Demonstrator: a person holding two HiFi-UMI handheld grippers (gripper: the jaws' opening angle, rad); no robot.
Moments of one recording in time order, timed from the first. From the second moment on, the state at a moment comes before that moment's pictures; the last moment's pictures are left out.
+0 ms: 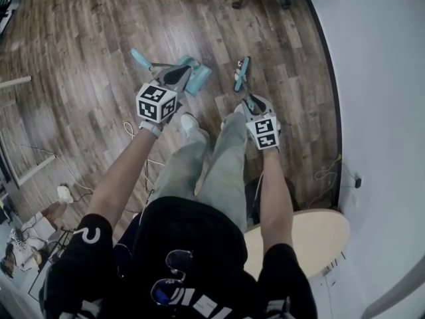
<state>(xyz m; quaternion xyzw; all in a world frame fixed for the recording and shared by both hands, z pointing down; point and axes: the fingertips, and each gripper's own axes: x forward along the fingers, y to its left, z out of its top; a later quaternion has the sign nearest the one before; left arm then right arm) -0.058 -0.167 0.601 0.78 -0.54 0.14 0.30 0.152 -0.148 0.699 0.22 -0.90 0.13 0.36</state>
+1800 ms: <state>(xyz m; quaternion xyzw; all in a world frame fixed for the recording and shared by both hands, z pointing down) 0.062 -0.091 0.588 0.83 -0.45 0.19 0.28 0.271 -0.037 0.641 0.36 -0.87 0.20 0.28</state>
